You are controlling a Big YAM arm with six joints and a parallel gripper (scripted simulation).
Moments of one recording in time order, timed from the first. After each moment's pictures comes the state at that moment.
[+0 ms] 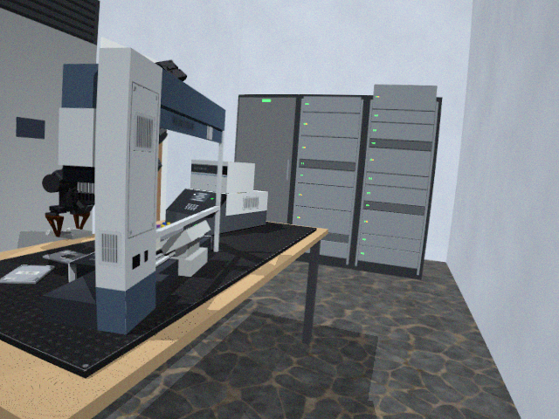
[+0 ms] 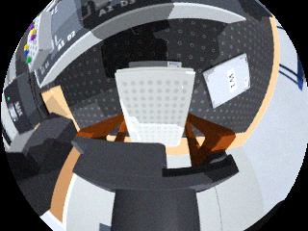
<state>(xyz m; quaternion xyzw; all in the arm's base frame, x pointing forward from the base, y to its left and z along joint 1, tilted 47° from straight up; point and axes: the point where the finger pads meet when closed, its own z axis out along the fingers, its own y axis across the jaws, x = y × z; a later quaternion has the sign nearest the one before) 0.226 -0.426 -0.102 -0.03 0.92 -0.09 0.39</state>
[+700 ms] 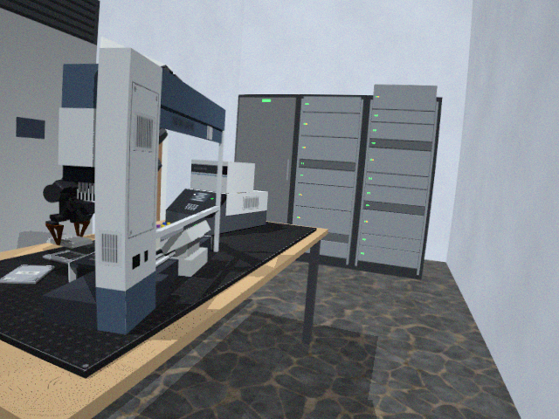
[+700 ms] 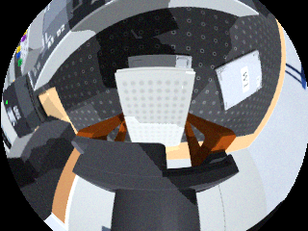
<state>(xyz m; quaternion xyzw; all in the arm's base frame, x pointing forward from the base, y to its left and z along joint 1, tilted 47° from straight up) 0.240 -0.423 -0.132 -0.02 0.92 -0.08 0.39</state>
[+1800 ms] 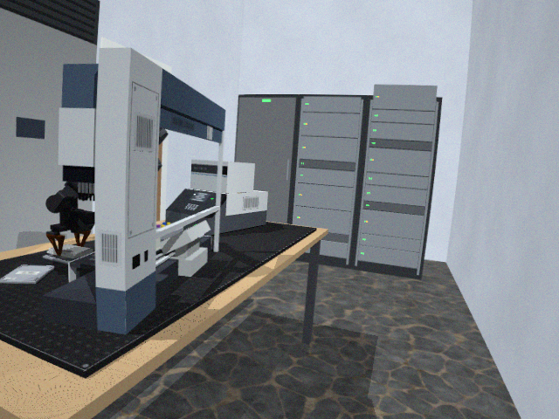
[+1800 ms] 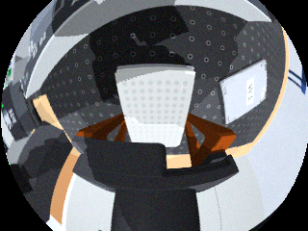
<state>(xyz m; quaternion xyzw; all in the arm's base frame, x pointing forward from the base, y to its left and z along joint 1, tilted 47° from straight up) 0.272 -0.434 -0.143 -0.03 0.92 -0.09 0.39</state>
